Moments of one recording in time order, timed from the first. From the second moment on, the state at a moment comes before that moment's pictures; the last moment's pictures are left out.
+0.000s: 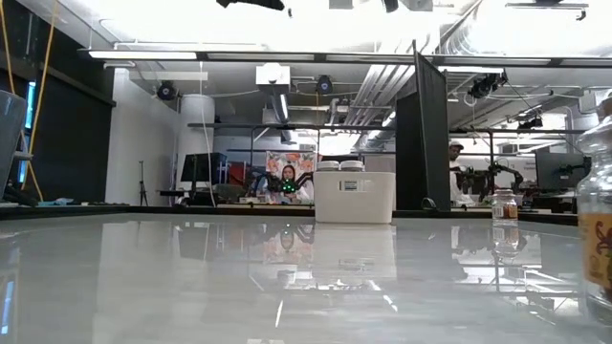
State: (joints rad) left arm -0.08 1.35 1.31 -0.28 -0.79 1.03; right arm -0.08 1.37 1.38 -0.19 0.20 0.92
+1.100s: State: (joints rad) left arm -0.07 1.43 1.31 0.39 -0.60 0.44; right arm -0.07 1.45 1.41 0.30 0.31 0.80
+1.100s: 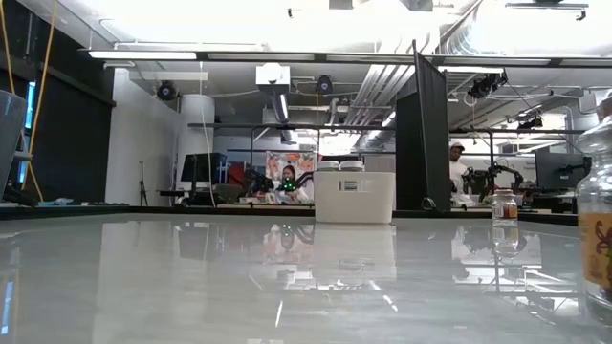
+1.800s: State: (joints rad) left arm -0.02 1.47 1.31 0.59 -0.64 0.48; right arm -0.07 1.46 1.41 0.37 0.27 0.78
